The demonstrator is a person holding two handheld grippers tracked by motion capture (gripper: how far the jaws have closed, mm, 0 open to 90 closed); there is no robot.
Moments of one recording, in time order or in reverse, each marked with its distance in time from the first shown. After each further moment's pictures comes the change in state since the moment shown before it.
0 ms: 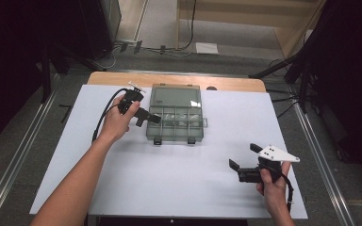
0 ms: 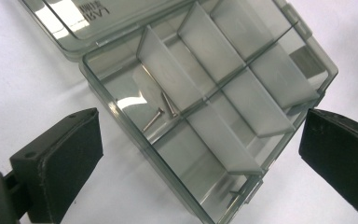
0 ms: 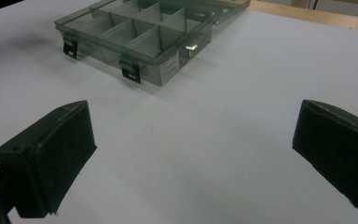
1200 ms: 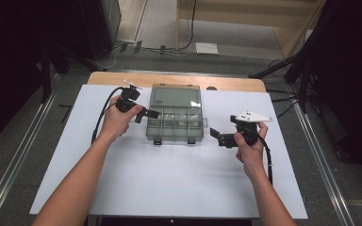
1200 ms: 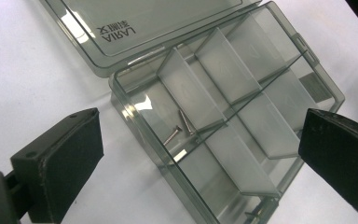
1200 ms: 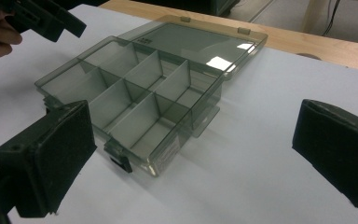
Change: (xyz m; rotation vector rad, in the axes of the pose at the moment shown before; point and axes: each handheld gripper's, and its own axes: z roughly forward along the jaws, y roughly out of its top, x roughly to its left) left arm 0.015 0.000 0.002 -0.067 0.005 -0.042; right arm -0.009 0.073 0.080 0.018 0.051 0.035
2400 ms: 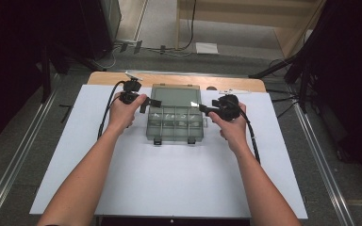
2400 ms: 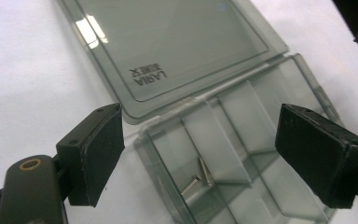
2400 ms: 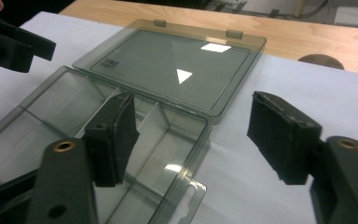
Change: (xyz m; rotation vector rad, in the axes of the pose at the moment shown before) left arm 0.017 0.026 0.014 -0.053 0.044 -0.132; right arm -0.023 0.046 0.082 0.099 -0.028 0.123
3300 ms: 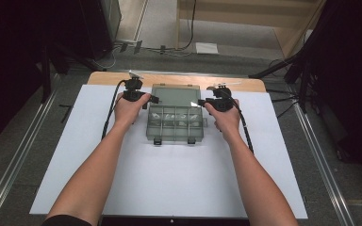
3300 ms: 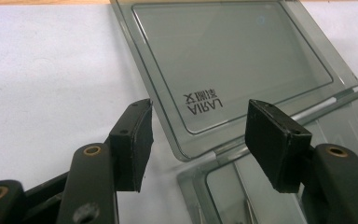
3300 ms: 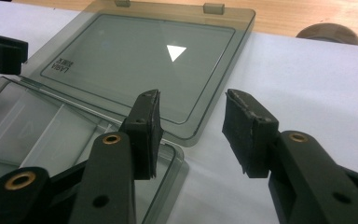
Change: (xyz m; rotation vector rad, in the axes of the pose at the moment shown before) left arm 0.015 0.009 0.023 -0.030 0.128 -0.093; right arm -0.020 0.017 0.047 0.128 -0.027 0.107
